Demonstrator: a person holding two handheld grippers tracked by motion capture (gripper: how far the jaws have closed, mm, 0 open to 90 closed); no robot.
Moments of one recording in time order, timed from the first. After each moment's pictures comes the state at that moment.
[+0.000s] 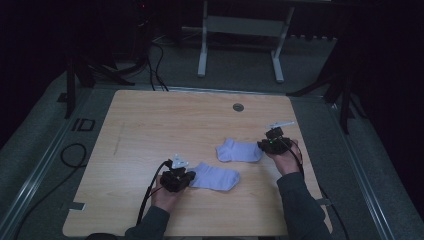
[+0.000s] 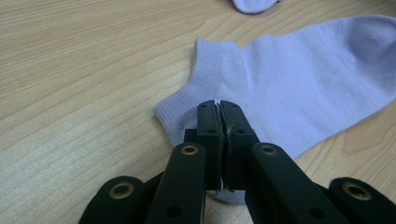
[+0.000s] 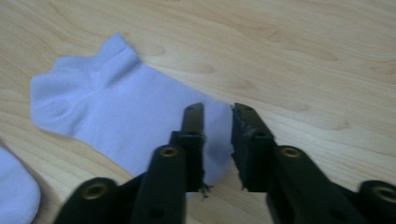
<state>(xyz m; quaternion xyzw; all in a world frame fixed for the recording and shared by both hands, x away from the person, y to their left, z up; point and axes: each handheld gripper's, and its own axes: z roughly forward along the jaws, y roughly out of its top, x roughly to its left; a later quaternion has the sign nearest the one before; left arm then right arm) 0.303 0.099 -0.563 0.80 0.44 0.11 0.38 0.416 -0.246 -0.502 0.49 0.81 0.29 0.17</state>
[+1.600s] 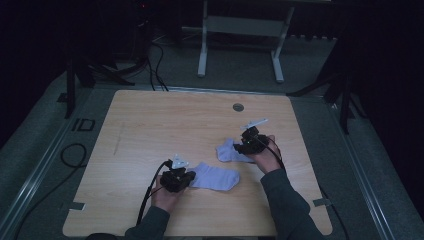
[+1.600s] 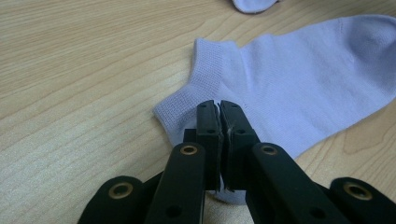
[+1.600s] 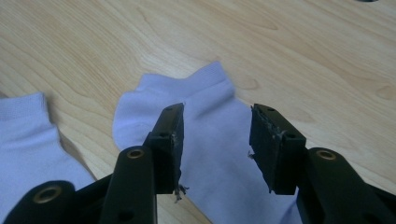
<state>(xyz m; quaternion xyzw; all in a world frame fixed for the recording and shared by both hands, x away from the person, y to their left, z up) 0.303 0.099 -0.563 0.80 0.44 0.11 0.38 0.420 -0.177 -0.505 0.40 0.86 0.29 0.14</state>
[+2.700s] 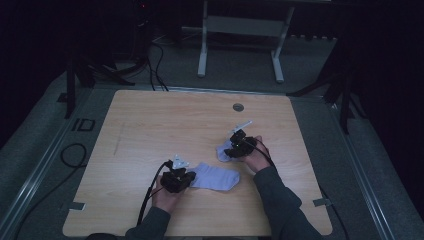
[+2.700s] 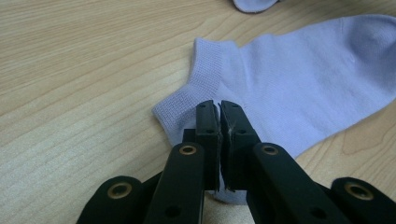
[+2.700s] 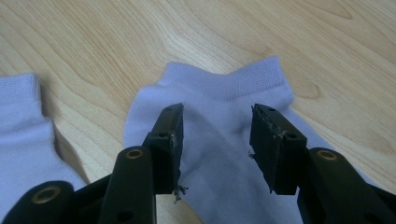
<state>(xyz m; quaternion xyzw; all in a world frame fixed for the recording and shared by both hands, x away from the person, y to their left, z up) 0.301 0.097 -0.563 0.80 0.45 0.11 0.38 0.433 -0.148 -0.534 0.35 0.89 0.26 0.11</state>
